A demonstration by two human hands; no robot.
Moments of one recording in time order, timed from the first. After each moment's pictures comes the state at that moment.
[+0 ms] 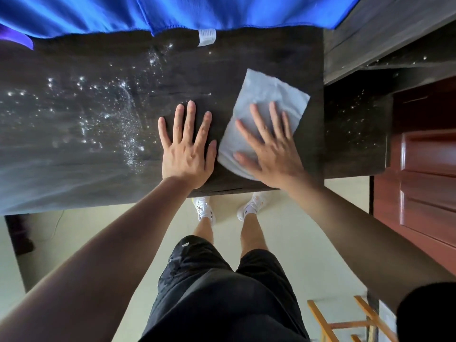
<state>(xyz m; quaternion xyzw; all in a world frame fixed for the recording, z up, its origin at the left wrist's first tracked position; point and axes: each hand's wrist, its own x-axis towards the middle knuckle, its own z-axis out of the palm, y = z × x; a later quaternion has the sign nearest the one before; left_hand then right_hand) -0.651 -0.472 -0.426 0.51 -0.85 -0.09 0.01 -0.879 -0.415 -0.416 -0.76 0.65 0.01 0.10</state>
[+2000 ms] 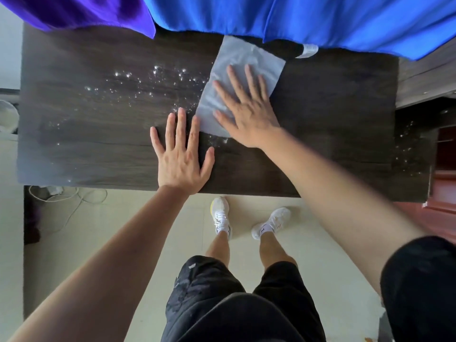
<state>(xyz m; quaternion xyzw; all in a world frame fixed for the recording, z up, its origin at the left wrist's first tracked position) -0.484 -0.477 -0.421 0.61 -0.79 -0.08 0.04 -0.688 -0.556 -0.409 -0.79 0.59 0.07 0.13</state>
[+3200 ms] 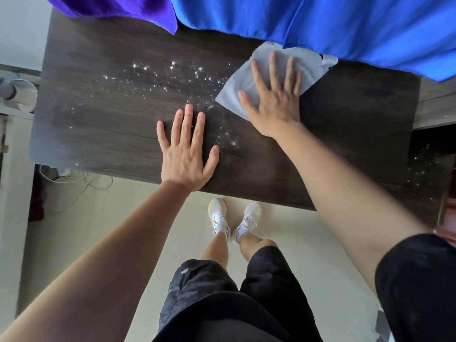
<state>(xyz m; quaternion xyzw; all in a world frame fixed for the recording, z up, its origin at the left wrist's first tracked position) -0.486 -0.477 -0.412 0.64 -0.77 -0.07 0.04 -0.707 -0.584 -0.412 -0.71 0.69 0.06 0.12</state>
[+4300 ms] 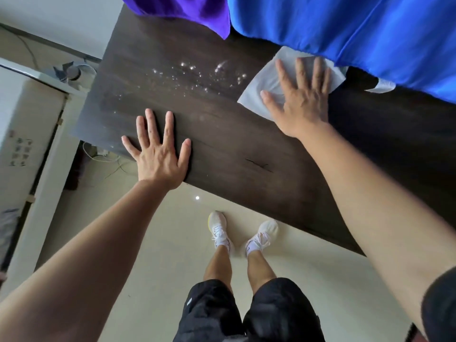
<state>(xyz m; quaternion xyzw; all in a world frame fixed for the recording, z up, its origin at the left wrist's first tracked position) -0.401 -0.463 -0.420 0.82 -0.57 -0.10 -0.04 -0.685 -0.619 -0.415 -0.77 0.63 0.04 0.11</state>
